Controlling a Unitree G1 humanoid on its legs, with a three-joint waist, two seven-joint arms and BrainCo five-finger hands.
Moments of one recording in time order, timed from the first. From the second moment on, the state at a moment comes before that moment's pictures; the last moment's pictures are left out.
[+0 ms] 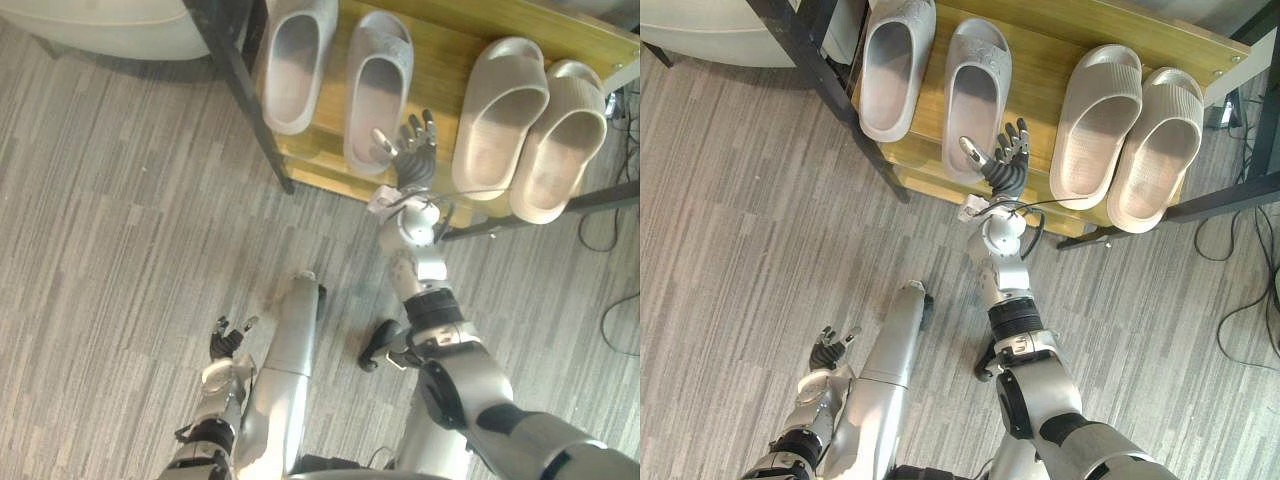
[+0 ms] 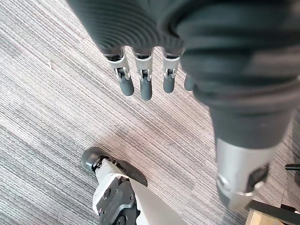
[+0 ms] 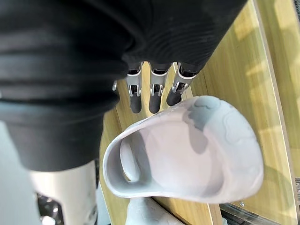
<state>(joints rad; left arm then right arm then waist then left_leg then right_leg) -0.21 0.06 0.17 0.90 -0.28 -0.16 0.21 -0.88 0.05 -0.03 0.54 0.36 -0.17 -0.43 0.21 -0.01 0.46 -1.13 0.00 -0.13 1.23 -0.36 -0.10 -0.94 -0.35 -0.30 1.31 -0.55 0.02</state>
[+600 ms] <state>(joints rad) -0.25 0.05 0.17 0.95 -0.28 -0.16 0.24 -0.98 0.05 0.01 0.66 0.44 -0.18 -0.43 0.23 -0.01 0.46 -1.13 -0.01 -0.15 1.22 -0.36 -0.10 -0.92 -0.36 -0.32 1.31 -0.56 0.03</state>
